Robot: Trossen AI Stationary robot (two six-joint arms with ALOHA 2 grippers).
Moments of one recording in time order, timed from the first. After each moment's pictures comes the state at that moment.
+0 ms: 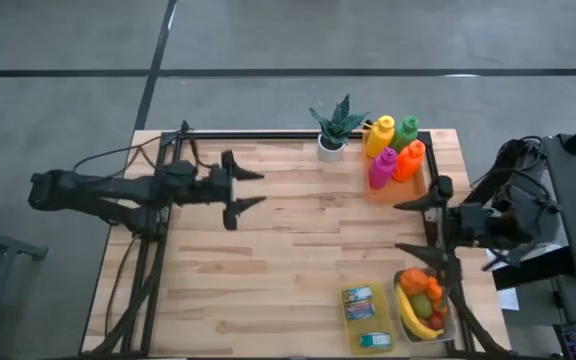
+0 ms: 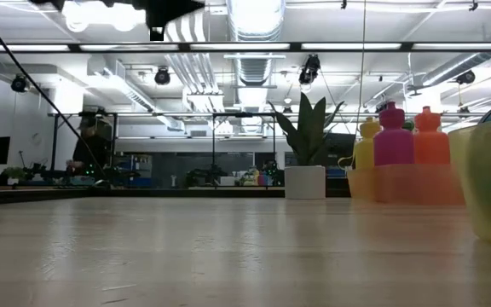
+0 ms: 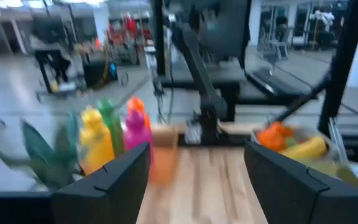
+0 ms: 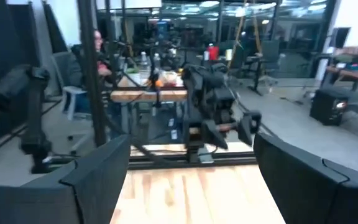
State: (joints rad) left arm 0.02 1.02 0.71 0.25 -0.07 0.04; right arm 0.91 1.05 1.36 -0.34 0.99 0.06
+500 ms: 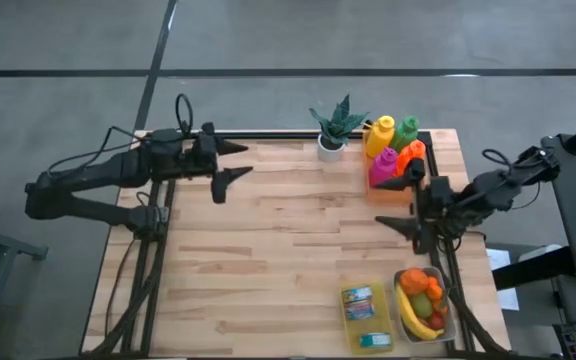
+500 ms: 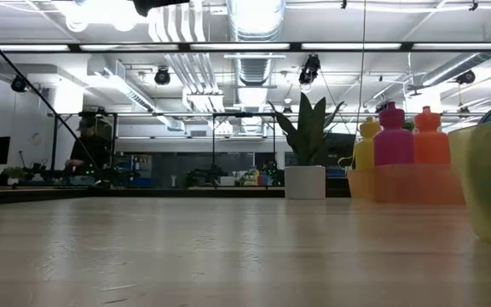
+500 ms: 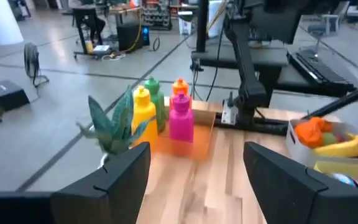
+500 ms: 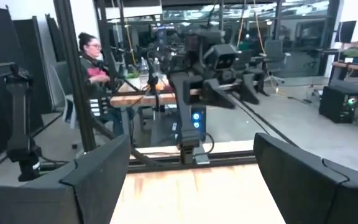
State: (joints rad) left arm 0.18 0.98 1.04 -0.27 -0.07 0.02; right arm 0.54 0.88 1.07 -0.16 0.58 0.07
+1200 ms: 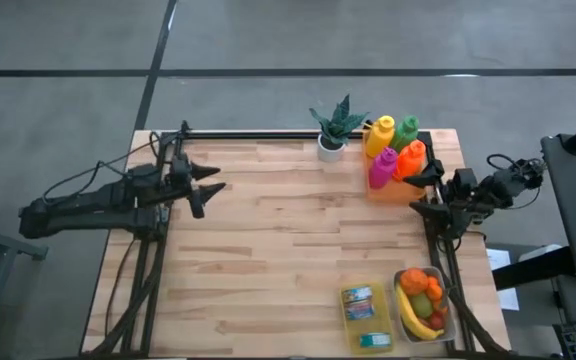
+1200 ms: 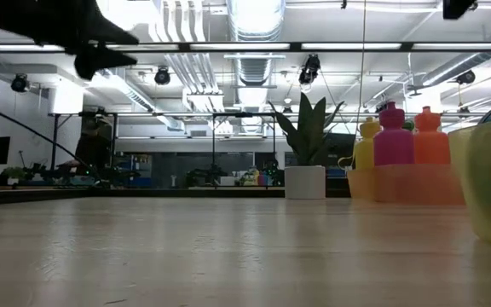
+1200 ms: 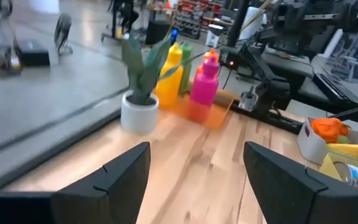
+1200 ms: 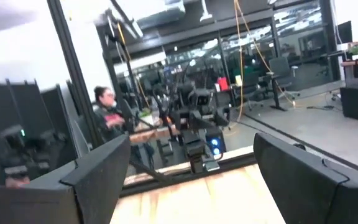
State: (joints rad) left arm 0.19 0.46 0.45 -0.15 -0.17 -0.22; right arm 0.54 0.23 0.52 -0.03 0.58 0.15
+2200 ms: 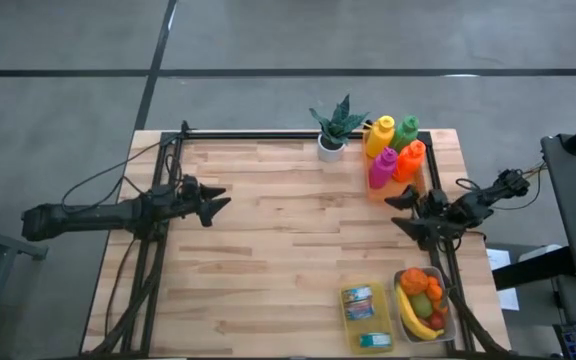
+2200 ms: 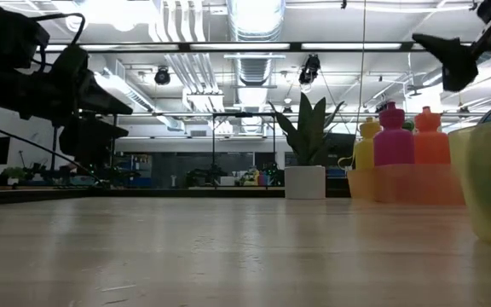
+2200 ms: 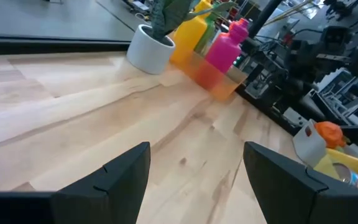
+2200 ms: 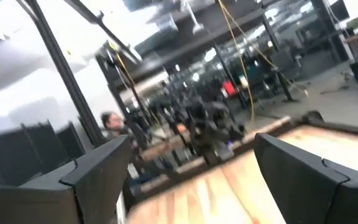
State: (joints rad) left arm 0.18 0.38 0.00 0.16 -0.18 -0.57; right arm 0.54 0.00 0.01 0.37 0.61 0.30
